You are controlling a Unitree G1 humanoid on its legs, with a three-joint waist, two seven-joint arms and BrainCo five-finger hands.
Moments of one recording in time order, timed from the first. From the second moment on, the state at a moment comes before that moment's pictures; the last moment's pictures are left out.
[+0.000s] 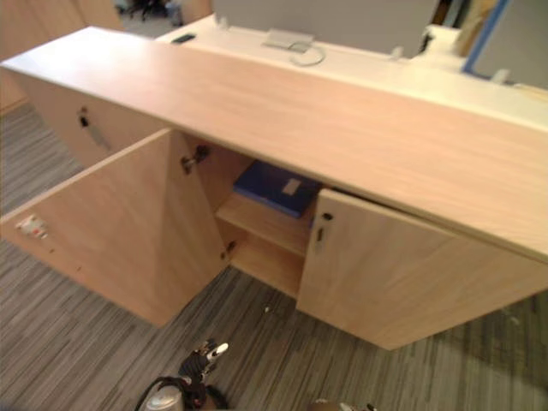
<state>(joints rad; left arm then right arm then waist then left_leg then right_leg) 0.07 0.07 -0.12 0.87 -0.30 -0.12 -0.11 0.11 -0.04 -0.60 1.18 0.27 -0.02 0.14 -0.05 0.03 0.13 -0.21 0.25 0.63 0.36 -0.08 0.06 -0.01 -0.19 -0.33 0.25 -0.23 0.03</state>
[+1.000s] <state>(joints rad) 0.01 0.15 0.18 0.62 -0.49 -0.06 -0.10 0.13 -0.05 -0.60 1.17 0.38 0.02 0.13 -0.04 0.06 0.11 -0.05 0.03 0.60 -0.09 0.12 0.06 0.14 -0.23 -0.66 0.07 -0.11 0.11</state>
